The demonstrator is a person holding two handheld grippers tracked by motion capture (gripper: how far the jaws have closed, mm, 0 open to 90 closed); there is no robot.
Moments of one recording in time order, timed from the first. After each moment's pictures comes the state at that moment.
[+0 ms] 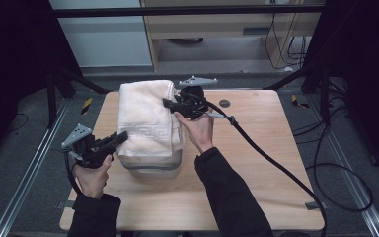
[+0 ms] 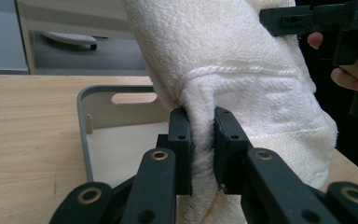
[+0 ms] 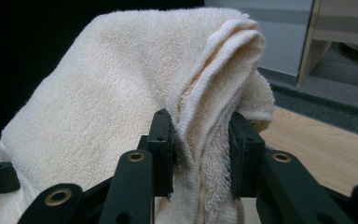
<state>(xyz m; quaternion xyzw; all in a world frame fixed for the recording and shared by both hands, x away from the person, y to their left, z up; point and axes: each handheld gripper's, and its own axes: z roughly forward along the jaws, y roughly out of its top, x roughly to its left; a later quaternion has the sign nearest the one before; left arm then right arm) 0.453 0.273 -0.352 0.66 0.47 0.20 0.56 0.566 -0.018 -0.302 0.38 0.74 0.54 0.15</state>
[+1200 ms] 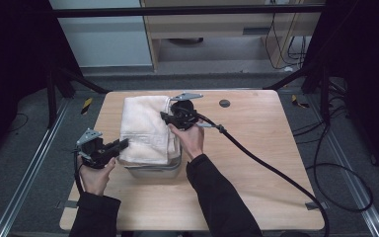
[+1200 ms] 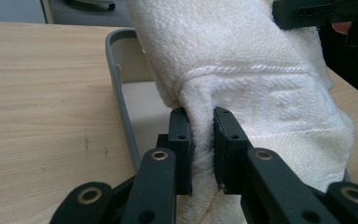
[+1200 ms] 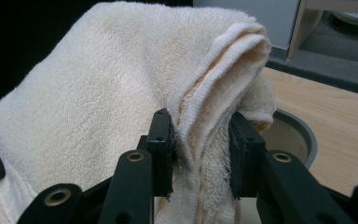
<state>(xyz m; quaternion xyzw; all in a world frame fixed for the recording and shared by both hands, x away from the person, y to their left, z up) 0.478 0.280 -0.396 0.69 0.50 0.19 0.49 0.584 0.007 -0.367 0.40 0.76 0.50 0.15</state>
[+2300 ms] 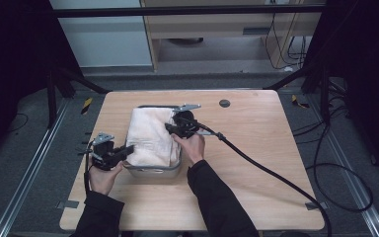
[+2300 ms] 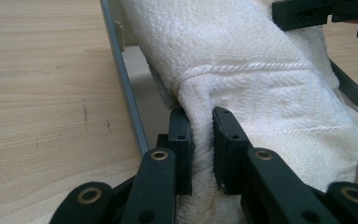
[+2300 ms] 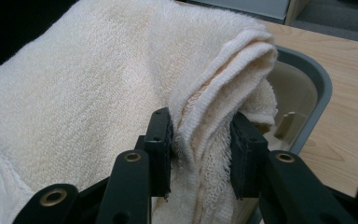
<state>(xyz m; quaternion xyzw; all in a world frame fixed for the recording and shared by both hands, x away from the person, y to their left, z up) 0.493 0.269 -0.426 0.72 0.51 0.18 0.43 0.594 0.007 -0.419 0.42 0.77 0.45 0.15</state>
